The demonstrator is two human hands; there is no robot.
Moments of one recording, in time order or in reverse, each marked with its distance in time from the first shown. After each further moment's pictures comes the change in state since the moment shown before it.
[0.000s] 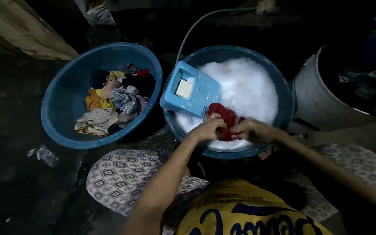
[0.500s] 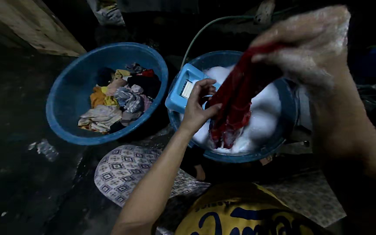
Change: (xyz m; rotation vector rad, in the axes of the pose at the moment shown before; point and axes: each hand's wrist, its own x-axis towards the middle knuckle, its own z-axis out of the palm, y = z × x) left_hand -0.032 0.043 -0.061 -0.617 0.876 0.316; right_hand 0.059 -0.101 -0.138 -0.109 0.629 -0.622
